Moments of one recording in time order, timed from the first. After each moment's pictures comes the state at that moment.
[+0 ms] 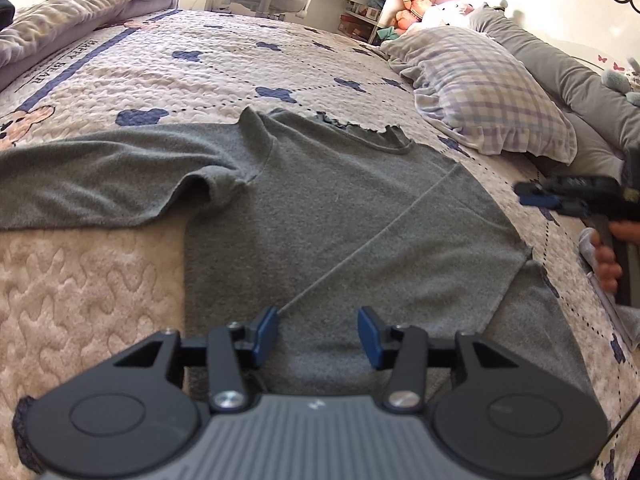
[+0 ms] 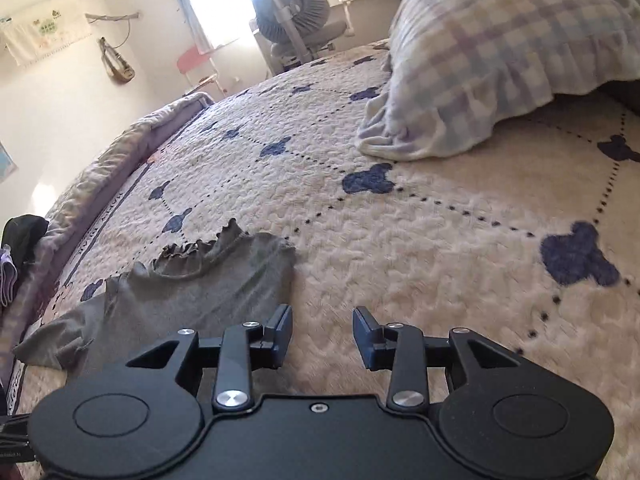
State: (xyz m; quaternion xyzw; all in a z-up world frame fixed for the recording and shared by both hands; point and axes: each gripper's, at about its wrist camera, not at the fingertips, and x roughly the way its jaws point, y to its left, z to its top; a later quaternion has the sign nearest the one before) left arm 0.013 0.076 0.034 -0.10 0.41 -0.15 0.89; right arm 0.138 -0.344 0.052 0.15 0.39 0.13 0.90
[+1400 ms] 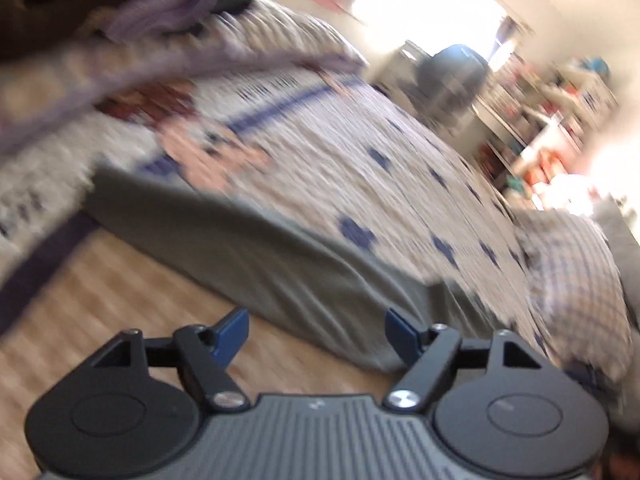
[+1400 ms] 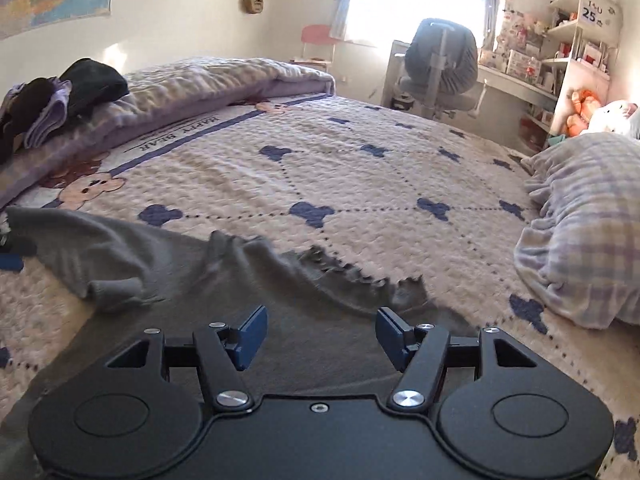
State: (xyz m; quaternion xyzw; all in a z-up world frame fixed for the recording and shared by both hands) left arm 0.013 0.251 0.071 -0.30 0.31 0.09 0.90; right arm 0.097 -0.134 0.091 -0.11 0.33 0.20 0.92
